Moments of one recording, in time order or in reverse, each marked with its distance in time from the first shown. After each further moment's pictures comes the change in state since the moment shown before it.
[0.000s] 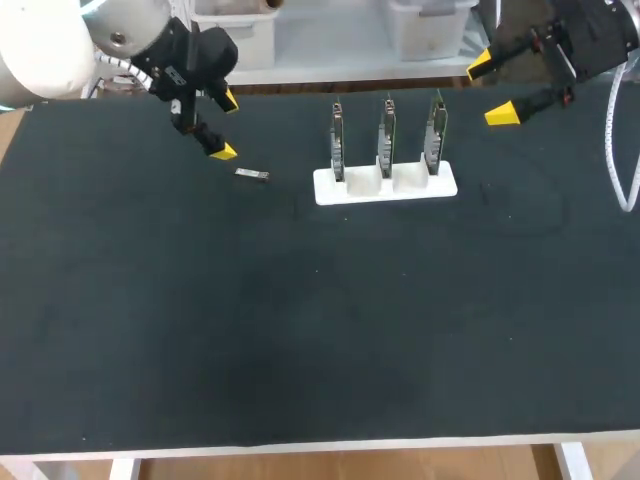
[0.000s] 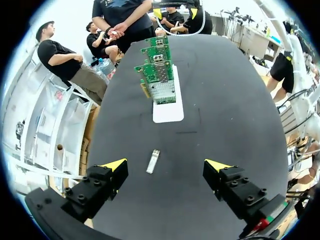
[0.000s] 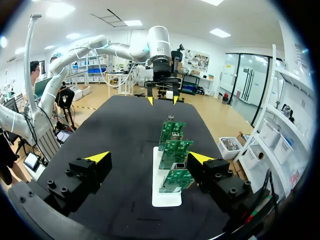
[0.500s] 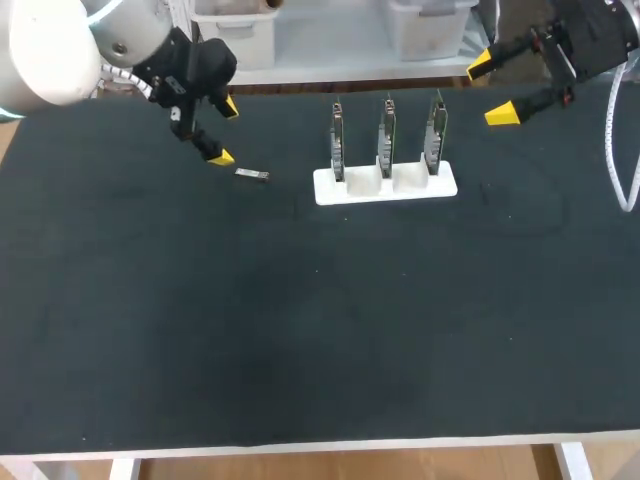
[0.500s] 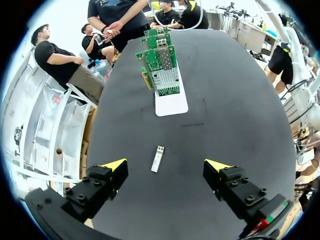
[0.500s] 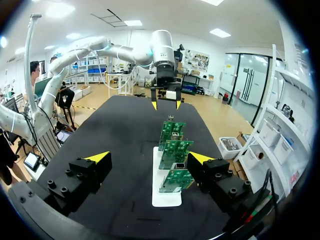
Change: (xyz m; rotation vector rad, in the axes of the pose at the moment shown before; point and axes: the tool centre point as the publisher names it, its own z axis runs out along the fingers) left arm 0.015 0.010 0.026 0.022 -0.010 0.042; right arm 0.000 0.000 0.000 0.000 0.000 0.000
